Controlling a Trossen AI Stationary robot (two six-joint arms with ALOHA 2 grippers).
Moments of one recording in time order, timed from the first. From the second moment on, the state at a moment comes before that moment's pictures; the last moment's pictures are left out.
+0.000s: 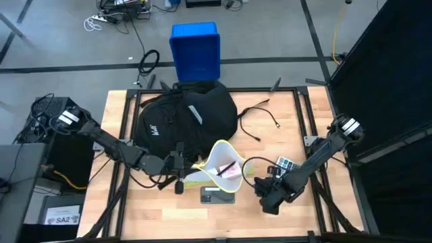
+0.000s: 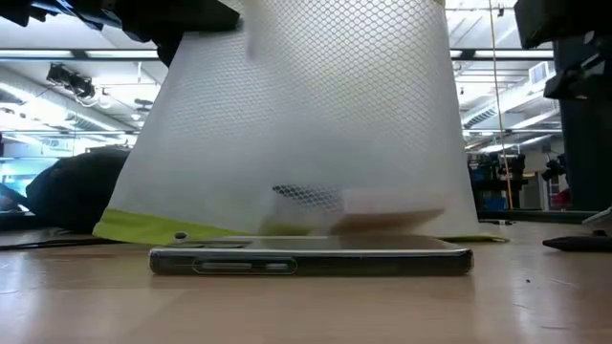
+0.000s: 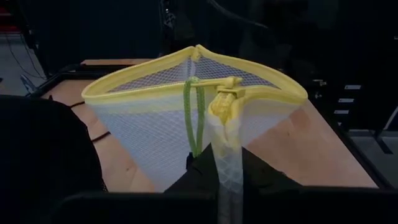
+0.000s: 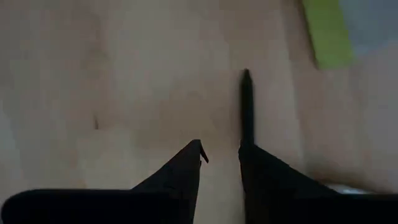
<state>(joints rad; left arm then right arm) -0.48 1.26 0.57 0.48 -0.50 -0.14 0.69 1.66 1.07 -0.84 0.20 0.89</state>
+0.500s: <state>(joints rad) -0.48 1.26 0.57 0.48 -0.50 -0.14 0.67 1.58 0.88 -0.77 0.06 0.95</state>
